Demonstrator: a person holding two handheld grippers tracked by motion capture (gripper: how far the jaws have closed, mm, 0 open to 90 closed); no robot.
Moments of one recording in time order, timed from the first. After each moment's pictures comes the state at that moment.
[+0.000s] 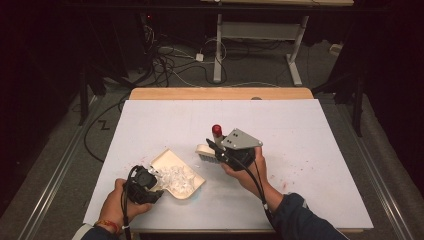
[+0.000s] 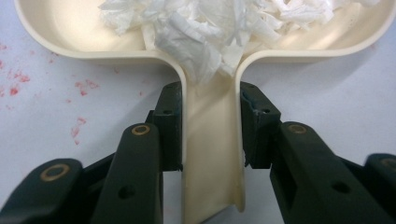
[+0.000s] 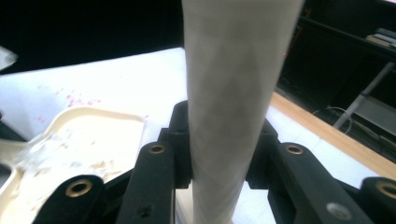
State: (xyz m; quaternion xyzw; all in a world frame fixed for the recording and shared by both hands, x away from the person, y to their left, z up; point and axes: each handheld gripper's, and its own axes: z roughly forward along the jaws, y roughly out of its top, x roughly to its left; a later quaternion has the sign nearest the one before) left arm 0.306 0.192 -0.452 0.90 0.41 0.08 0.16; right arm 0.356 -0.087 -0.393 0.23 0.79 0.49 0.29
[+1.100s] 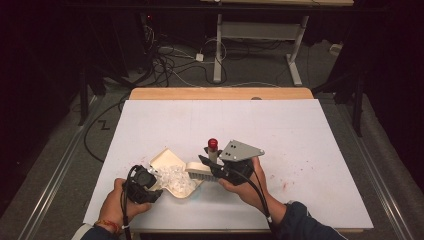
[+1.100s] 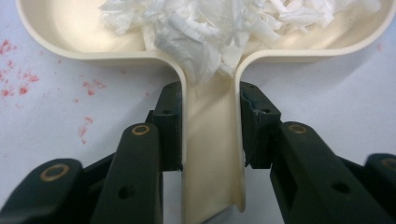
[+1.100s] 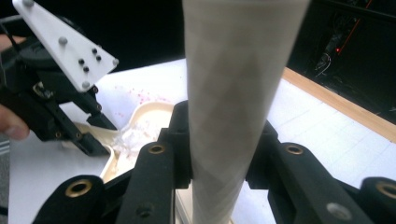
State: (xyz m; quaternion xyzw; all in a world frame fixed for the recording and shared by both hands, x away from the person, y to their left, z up) left arm 0.306 0.194 -0.452 0.89 0.41 0.08 0.16; right arm 0.325 -0.085 -0.387 0.21 0.81 0.52 0.21
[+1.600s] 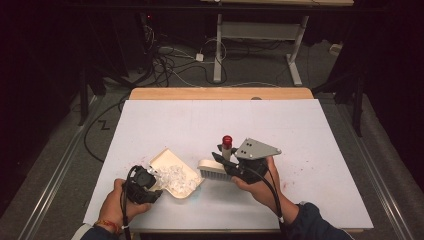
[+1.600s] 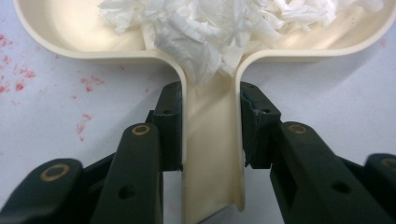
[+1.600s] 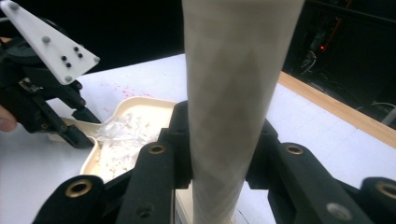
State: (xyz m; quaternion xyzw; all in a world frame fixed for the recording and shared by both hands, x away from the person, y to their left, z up) left arm 0.306 0.196 -0.452 0.89 0.41 0.08 0.16; right arm 0.325 -0.115 -0.380 0.22 0.80 0.52 0.22
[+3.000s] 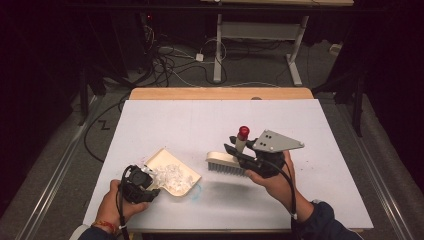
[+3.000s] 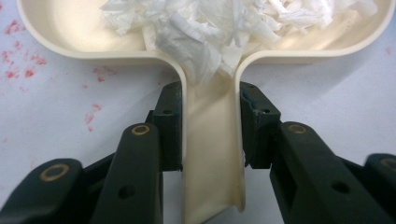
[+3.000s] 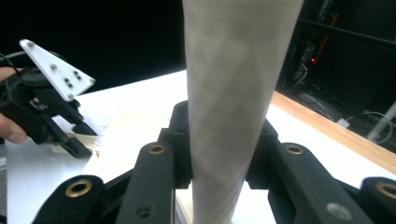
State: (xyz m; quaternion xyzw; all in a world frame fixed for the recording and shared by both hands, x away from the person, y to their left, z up) left arm 0.306 0.207 -0.453 0.88 0.44 0.07 0.18; right arm 0.325 -0.148 -0.351 0.23 0.78 0.54 0.22
